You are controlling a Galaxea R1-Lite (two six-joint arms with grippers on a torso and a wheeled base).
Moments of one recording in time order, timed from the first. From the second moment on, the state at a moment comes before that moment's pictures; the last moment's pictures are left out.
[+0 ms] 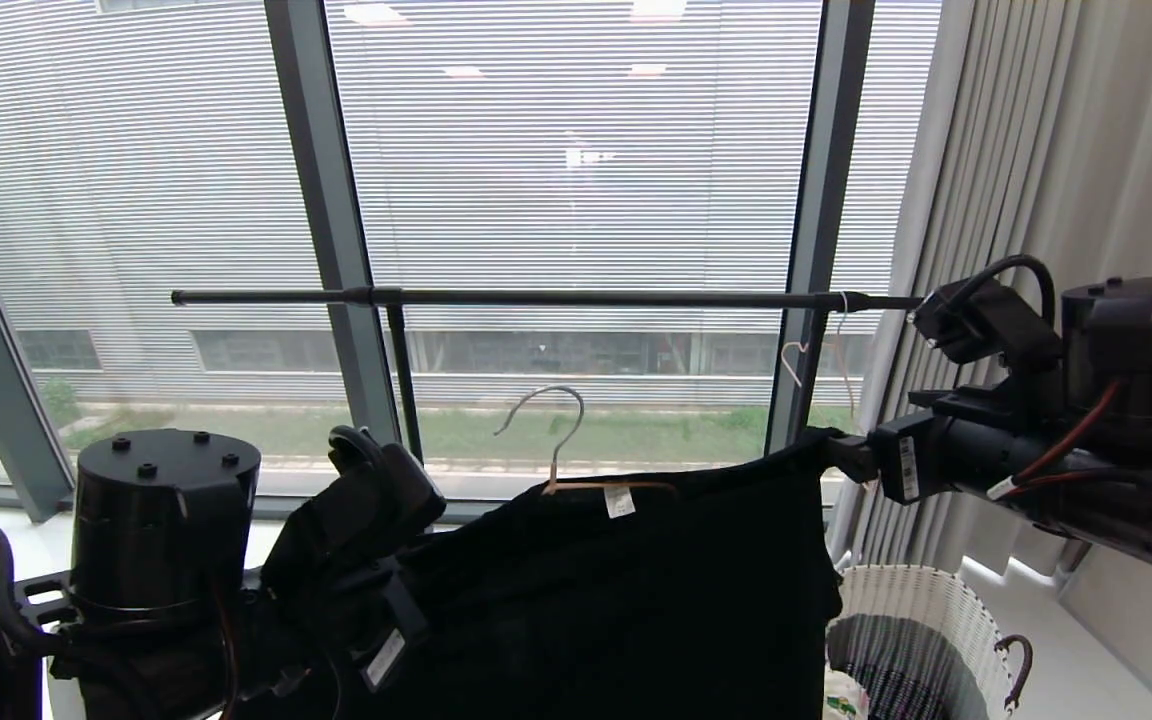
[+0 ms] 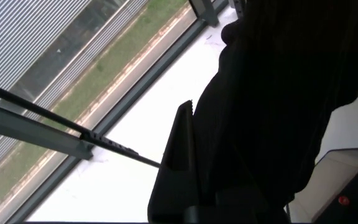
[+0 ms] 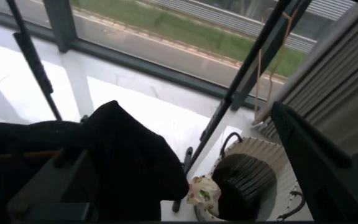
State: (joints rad) left arm -0.54 1.45 -0.47 -0.48 -0.07 0.46; right arm 0.64 1.48 -0.83 -0.29 -0.24 0.03
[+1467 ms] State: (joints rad) left arm -0.73 1.50 -0.50 -0.56 -0.12 0.46; right arm 0.48 1.39 -0.99 0.31 0.45 -0.52
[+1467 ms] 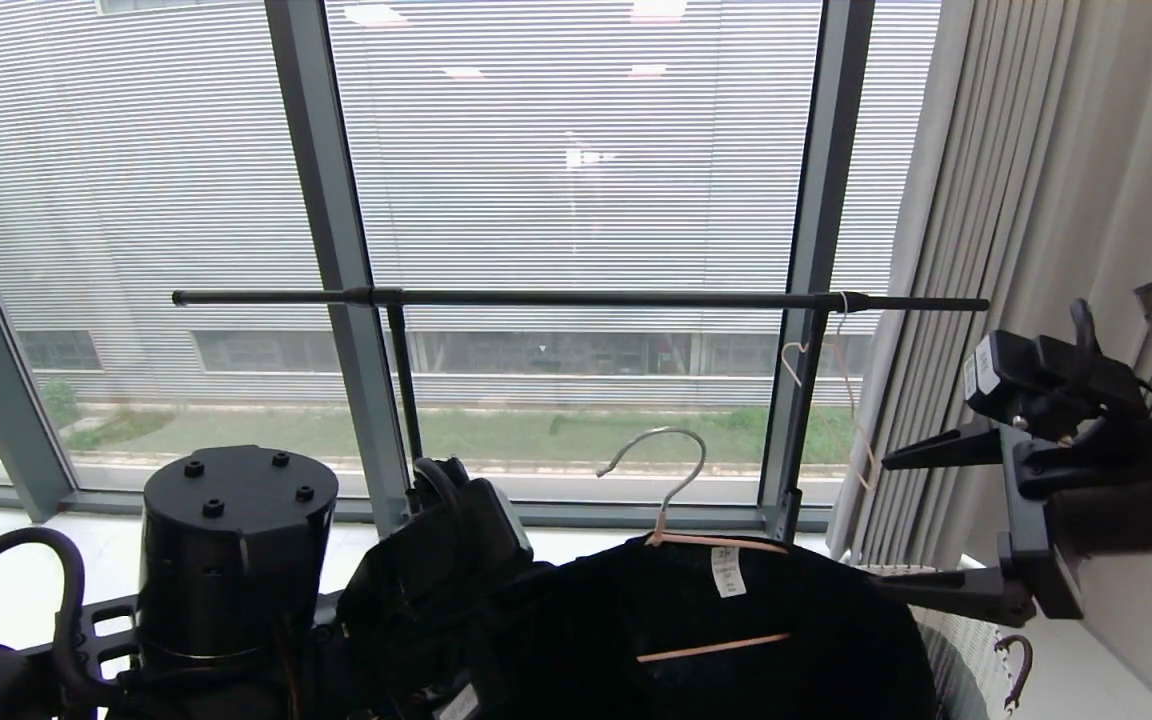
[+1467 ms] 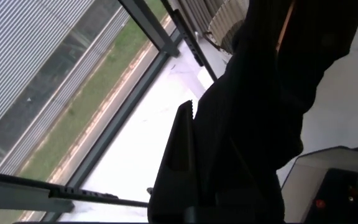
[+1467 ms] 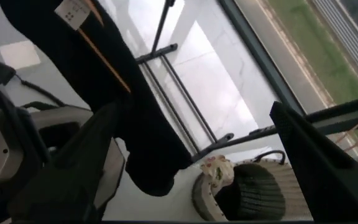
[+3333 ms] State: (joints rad) left arm -0.89 1.53 -0.50 -0.65 -0.12 0.46; right arm 0.68 1.57 -0.97 0.17 0.44 -0.66
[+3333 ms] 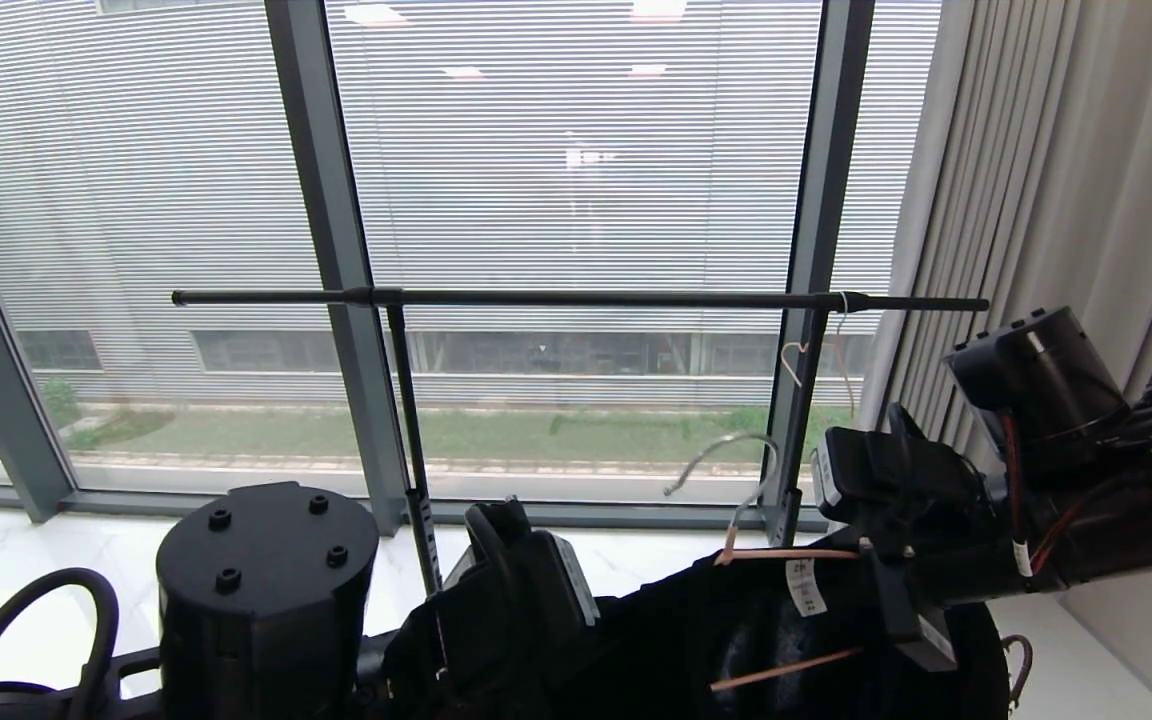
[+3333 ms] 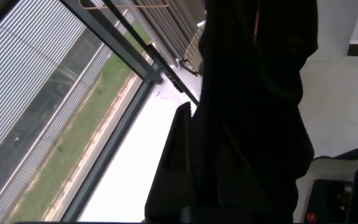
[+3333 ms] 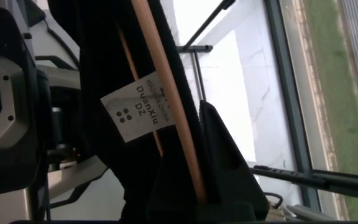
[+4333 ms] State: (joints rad) left arm -0.56 1.39 -0.17 -0.77 -0.12 0.45; right arm 0.53 1.52 -0.90 0.01 0.45 -0.79
